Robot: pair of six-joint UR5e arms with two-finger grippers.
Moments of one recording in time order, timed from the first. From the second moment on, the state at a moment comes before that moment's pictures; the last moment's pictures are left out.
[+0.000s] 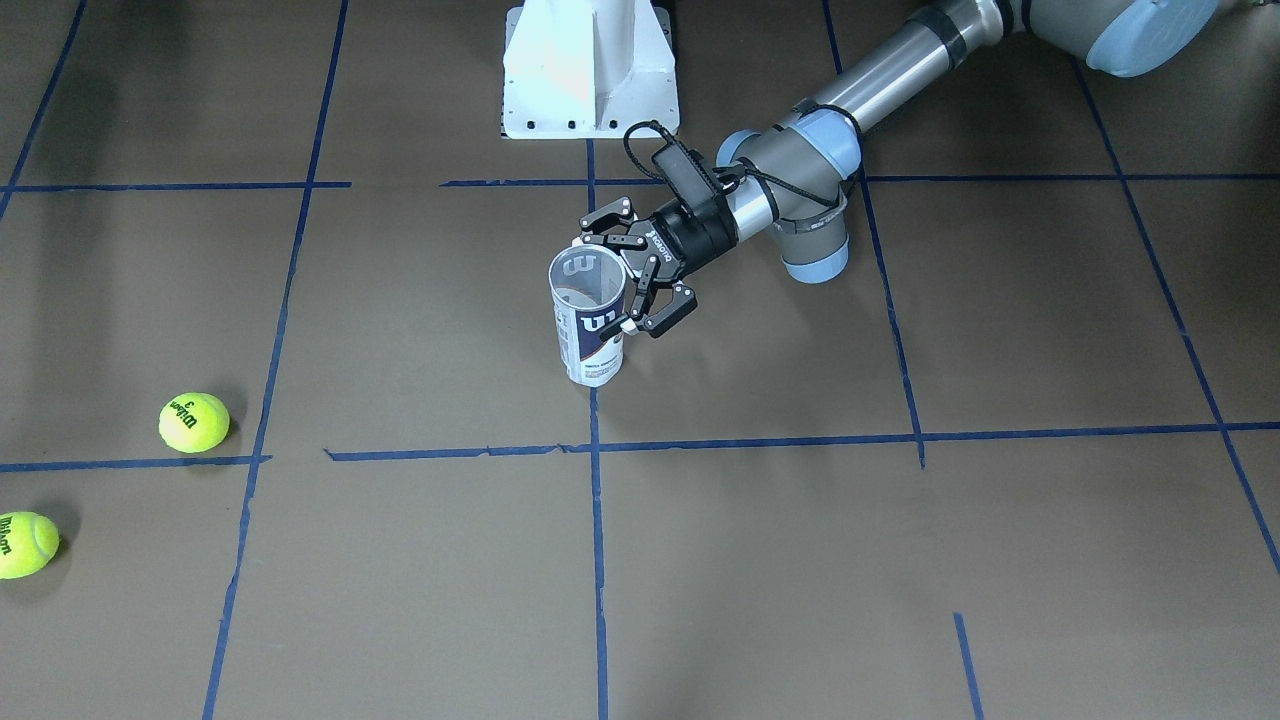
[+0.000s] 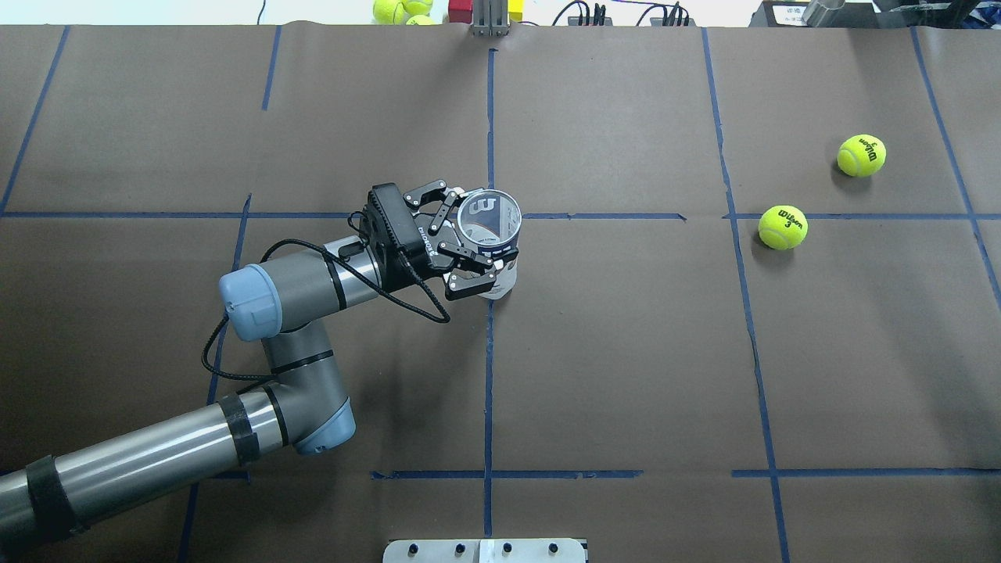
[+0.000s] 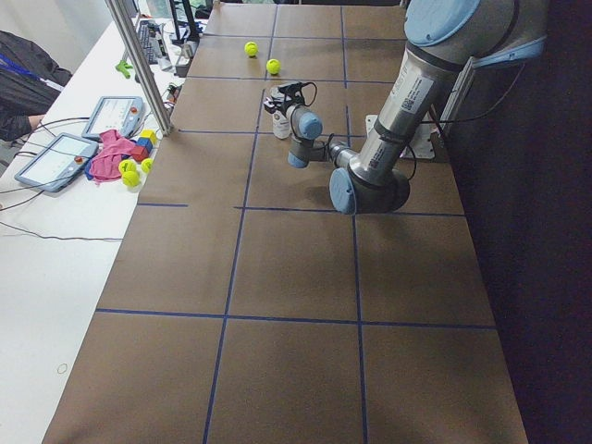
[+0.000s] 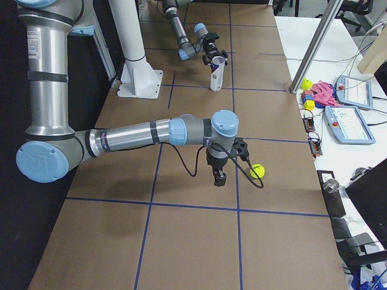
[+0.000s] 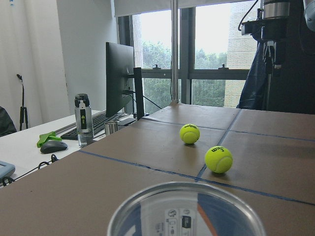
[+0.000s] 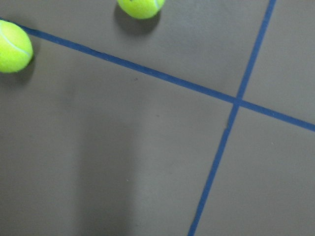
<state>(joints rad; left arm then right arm) -0.48 -2.25 -1.19 -3.32 -1.52 -0.32 1.43 -1.59 1.84 -1.73 2.32 -0.16</state>
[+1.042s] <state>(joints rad) -0.48 -2.25 -1.19 -3.32 -1.52 -0.32 1.10 -1.31 1.62 -1.33 2.23 0.38</state>
